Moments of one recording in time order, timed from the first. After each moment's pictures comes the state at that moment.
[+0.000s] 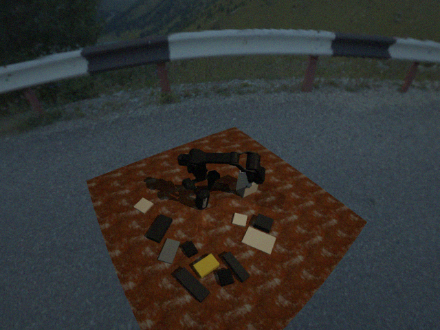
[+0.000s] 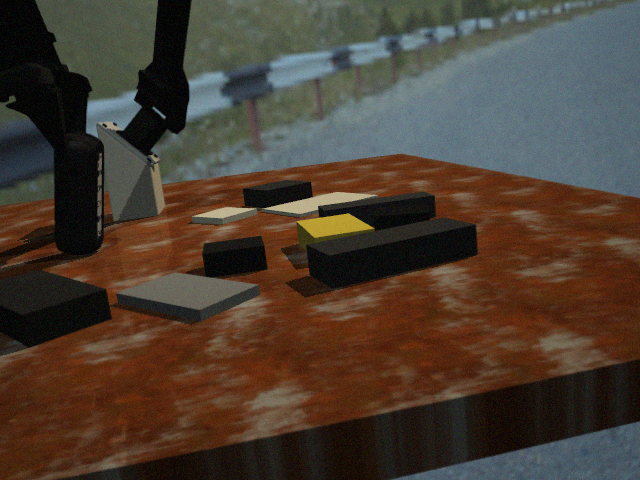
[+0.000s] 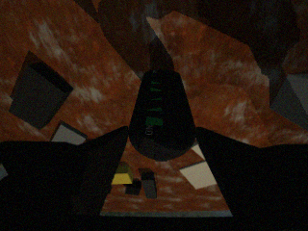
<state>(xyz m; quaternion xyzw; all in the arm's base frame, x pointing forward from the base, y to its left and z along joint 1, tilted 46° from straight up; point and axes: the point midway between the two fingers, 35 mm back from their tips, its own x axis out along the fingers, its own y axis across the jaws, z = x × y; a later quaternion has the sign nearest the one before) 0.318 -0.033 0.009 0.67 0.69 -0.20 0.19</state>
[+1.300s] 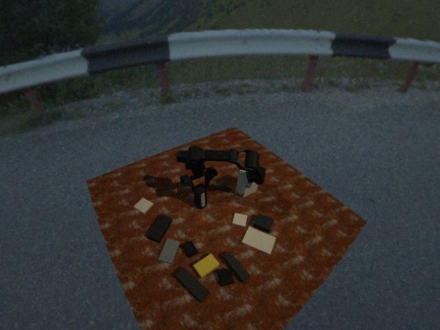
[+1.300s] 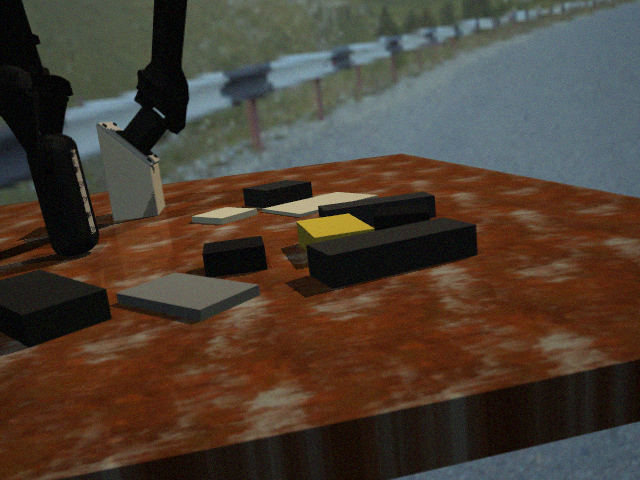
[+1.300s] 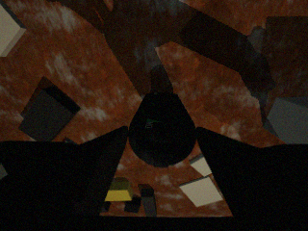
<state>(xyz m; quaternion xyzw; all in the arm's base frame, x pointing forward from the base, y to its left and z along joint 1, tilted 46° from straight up) 0.319 -0.055 -0.013 0.66 0.68 -0.23 0.23</state>
